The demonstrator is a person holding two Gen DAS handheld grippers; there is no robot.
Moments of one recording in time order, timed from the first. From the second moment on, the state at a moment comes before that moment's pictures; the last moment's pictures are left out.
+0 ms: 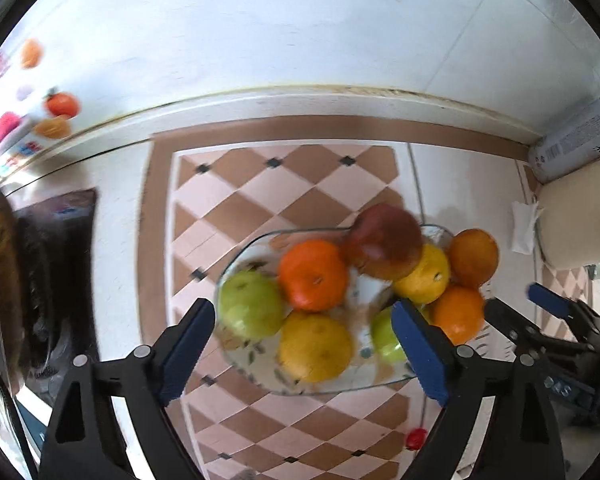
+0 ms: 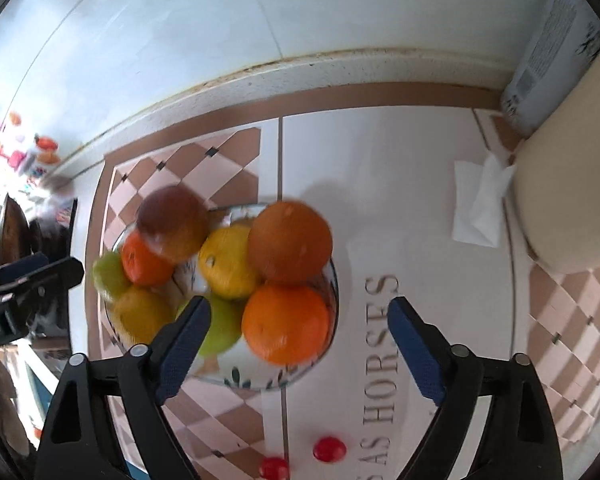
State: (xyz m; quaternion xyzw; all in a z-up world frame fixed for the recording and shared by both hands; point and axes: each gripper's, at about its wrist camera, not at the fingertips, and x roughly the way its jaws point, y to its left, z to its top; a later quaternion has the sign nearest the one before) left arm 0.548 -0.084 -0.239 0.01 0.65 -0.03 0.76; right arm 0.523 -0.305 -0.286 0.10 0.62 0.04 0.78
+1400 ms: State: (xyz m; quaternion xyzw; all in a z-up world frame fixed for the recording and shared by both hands) left arm 0.313 -0.063 -0.096 0.01 0.50 -0.02 0.87; right arm 0.282 -0.260 -0.093 0.05 0.46 0.04 0.88
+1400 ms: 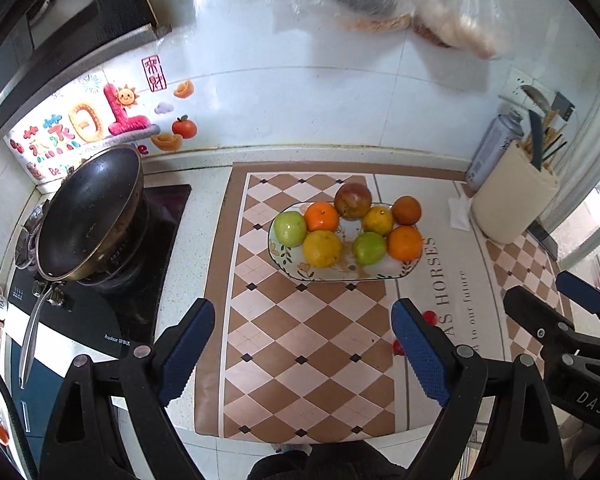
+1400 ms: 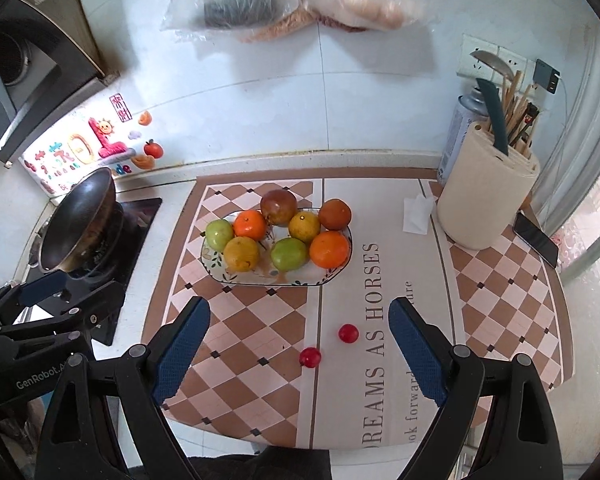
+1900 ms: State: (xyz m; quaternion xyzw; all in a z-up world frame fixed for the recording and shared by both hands) left arm 0.311 -0.077 -0.100 0.02 0.50 -0.04 0.86; right arm 0.282 -0.283 -0.094 0.10 0.47 0.05 0.88
